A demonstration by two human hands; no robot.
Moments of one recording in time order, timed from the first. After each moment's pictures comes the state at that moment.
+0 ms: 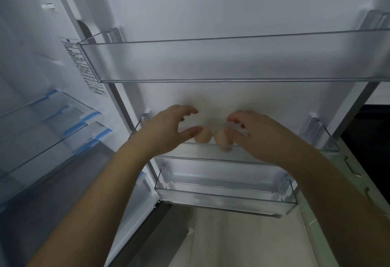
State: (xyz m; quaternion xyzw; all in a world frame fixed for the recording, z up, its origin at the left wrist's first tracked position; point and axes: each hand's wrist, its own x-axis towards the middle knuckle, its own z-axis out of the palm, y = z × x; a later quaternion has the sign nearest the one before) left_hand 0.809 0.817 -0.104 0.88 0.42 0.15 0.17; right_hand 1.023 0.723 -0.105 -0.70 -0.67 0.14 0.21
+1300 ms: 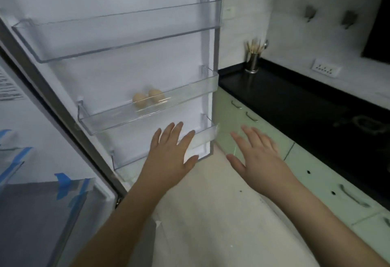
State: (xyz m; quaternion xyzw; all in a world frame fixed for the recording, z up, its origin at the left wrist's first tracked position) left_hand 0.773 0.653 -0.189 0.98 0.16 0.09 -0.01; right_hand 0.883 0.450 -0.167 -0.92 -0.38 0.00 0.09
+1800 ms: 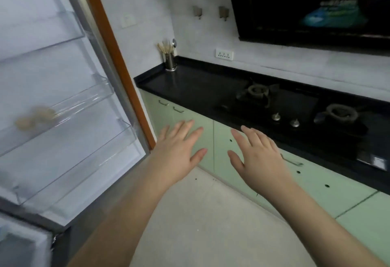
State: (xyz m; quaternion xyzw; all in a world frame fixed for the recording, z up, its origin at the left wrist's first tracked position) left_hand 0.841 0.414 -0.161 0.99 -0.08 0.07 0.00; right_hand 0.858 0.204 -0.173 -0.98 -0.18 -0.06 0.12
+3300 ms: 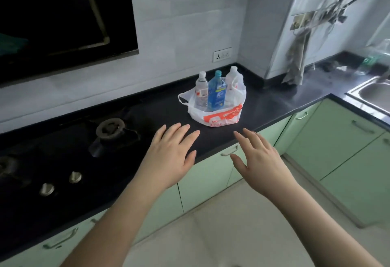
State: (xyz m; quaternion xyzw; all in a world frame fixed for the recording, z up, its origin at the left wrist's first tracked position) left_hand 1.007 -0.141 -0.202 0.79 -0.61 0.08 0.07; right_hand 0.808 -0.264 -0.201 -0.92 0.38 -0.08 0.09
